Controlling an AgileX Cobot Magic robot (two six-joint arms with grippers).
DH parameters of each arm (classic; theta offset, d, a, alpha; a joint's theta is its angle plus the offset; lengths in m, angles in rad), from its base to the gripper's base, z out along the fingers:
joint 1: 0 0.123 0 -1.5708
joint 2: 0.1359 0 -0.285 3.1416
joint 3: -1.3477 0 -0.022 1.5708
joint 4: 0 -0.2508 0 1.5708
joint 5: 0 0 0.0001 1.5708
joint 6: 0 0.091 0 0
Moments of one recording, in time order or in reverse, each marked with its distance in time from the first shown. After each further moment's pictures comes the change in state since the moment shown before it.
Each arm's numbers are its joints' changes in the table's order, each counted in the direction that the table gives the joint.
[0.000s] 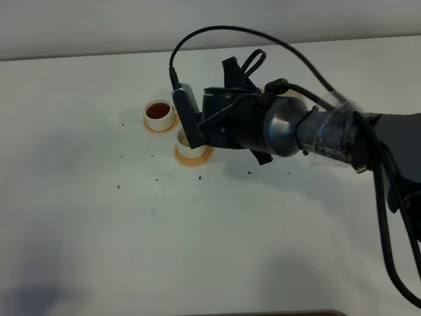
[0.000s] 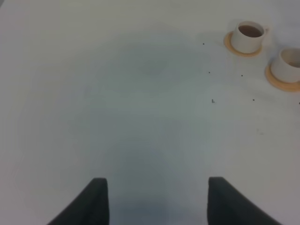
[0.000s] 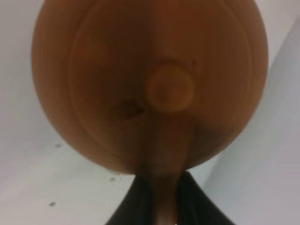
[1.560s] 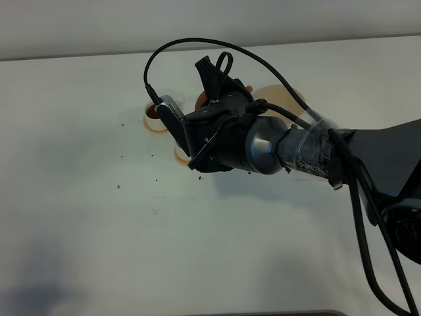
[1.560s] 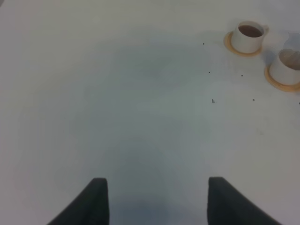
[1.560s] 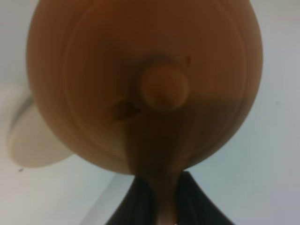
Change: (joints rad) left arm 0.000 0.000 0.000 0.000 0.000 0.000; right arm 0.046 0.039 0.000 0.284 0.012 0.023
